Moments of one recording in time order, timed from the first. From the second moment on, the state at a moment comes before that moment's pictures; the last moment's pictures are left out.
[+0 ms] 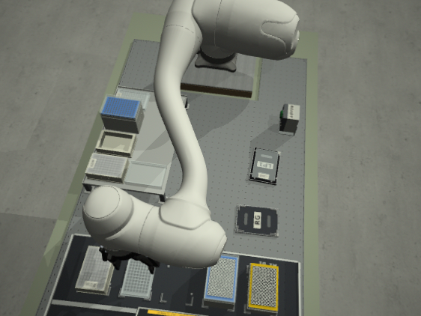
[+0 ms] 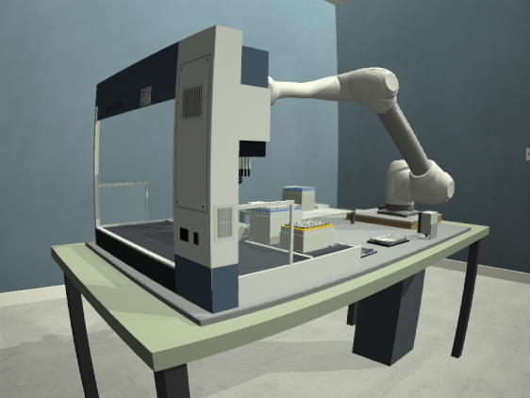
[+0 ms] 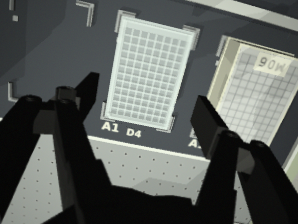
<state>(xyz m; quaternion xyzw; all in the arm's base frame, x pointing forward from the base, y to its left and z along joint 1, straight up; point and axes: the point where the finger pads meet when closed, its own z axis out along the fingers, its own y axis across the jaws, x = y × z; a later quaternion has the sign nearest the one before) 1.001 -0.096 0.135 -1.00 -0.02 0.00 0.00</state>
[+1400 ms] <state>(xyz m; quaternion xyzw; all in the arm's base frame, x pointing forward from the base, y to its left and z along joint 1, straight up) 1.001 -0.096 0.198 -1.00 -0.02 0.00 0.00</state>
